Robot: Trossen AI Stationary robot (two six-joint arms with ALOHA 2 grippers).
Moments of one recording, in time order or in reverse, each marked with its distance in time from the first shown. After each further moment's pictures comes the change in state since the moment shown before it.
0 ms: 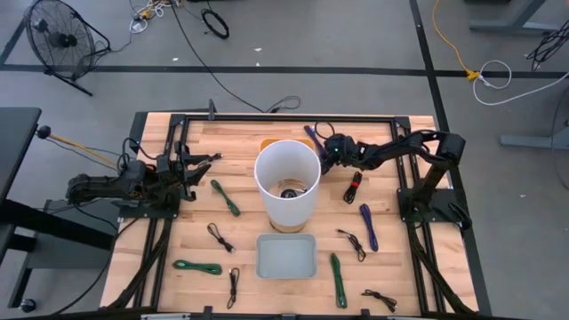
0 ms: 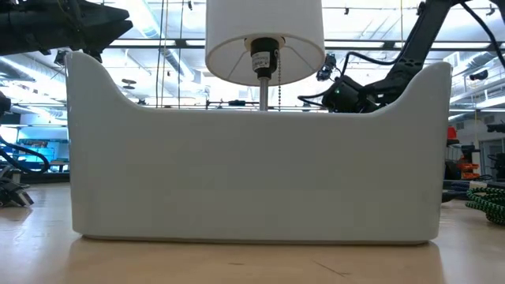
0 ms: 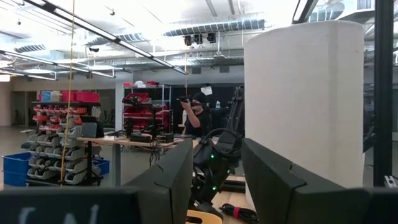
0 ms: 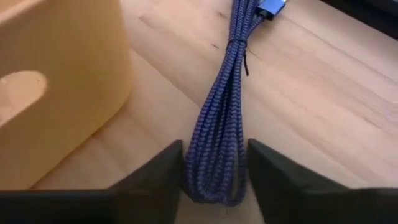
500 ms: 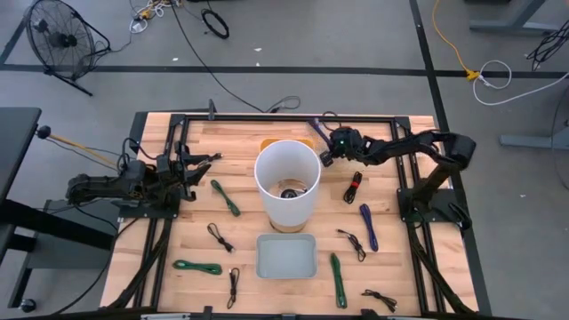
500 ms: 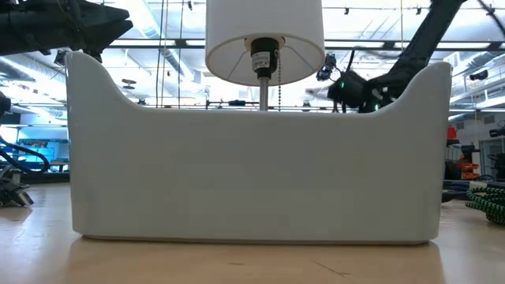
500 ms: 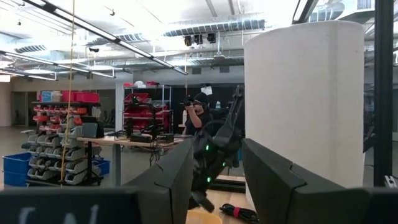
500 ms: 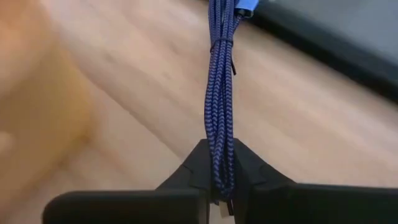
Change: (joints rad) left arm 0.000 0.000 0.000 0.000 0.000 0.000; right arm -0.051 -0.108 -0.004 -0.043 0.034 -0.026
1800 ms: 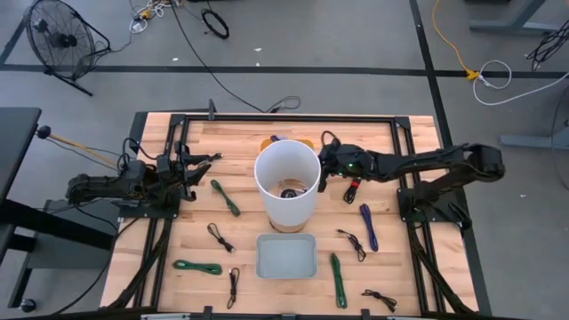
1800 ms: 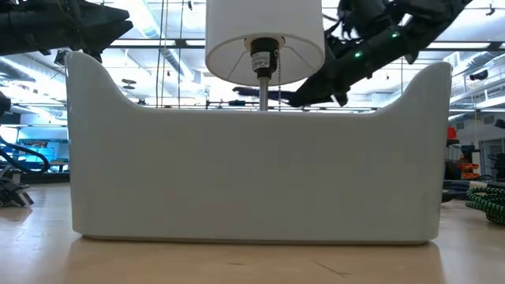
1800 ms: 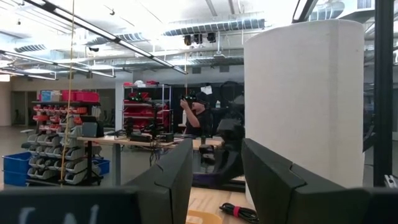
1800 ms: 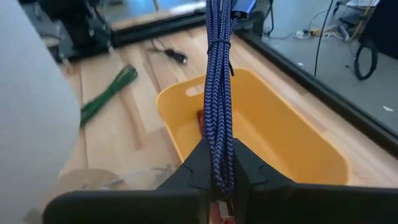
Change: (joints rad) left arm 0.000 0.000 0.000 -0.002 0.000 0.000; right arm 0.378 -0.249 0.081 0.002 -0.052 -0.065
